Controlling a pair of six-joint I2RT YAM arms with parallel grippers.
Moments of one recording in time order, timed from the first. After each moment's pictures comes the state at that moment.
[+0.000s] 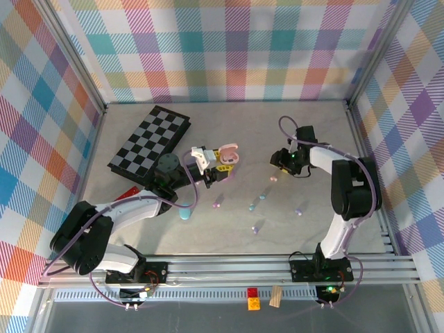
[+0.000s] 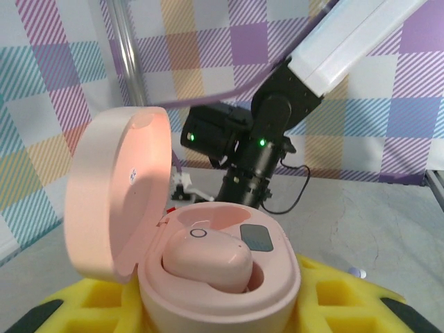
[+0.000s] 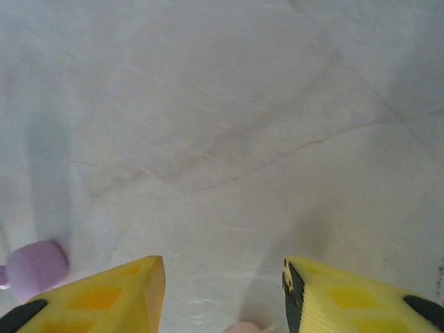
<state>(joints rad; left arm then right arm) -0.59 1.37 0.63 0.80 0.59 0.10 0.12 1.84 1.10 -0.41 -0.43 0.46</state>
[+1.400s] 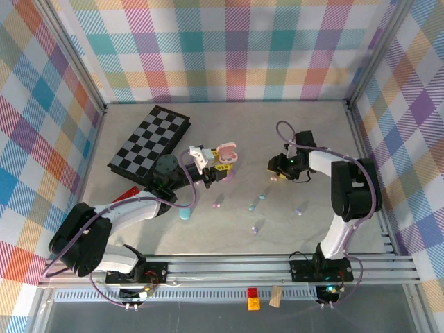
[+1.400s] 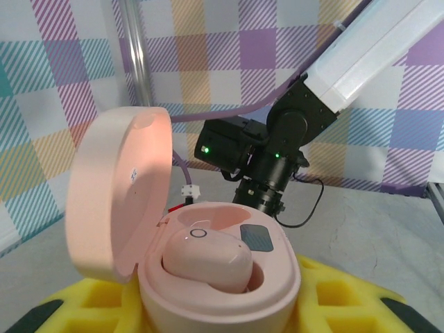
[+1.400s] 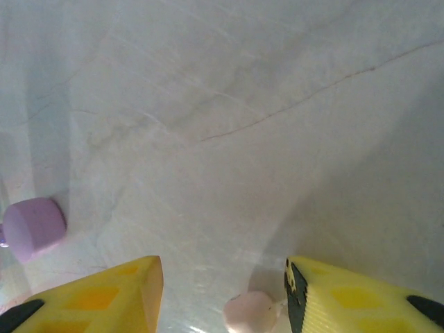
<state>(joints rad) -0.58 1.37 0.62 0.81 0.57 0.05 0.13 1.83 1.03 -0.39 -0.51 0.42</state>
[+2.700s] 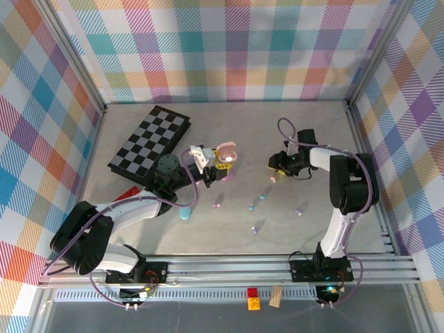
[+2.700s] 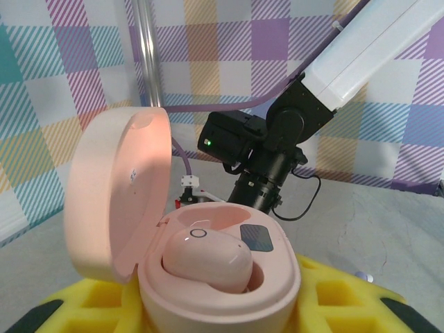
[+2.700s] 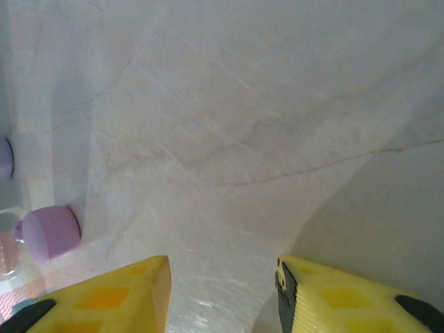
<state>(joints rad) -0.58 1.38 0.62 0.80 0.54 0.05 0.09 1.89 1.08 -0.35 -0.61 0.35</state>
